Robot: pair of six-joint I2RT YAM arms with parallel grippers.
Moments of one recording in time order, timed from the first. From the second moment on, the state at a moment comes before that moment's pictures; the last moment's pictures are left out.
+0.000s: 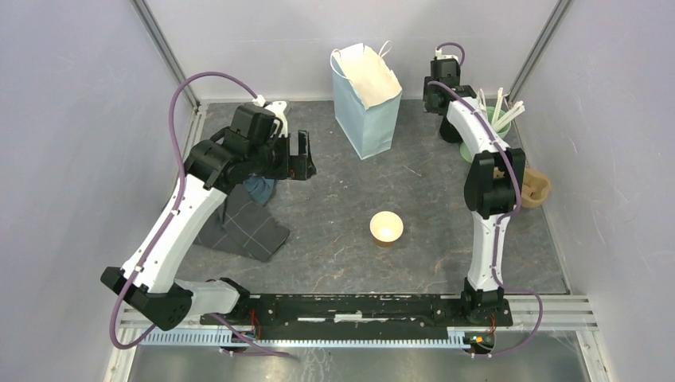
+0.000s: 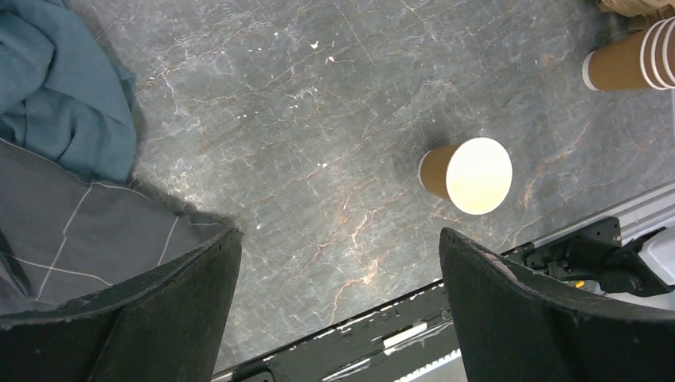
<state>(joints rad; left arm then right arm) -0.53 1.28 1.58 -1.06 0.03 -0.39 0.16 2.17 2.02 -0.57 0.33 0.10</state>
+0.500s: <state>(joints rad) -0.53 1.32 1.58 -1.06 -0.02 -0.33 0.10 2.34 2.10 -0.54 0.34 0.18</state>
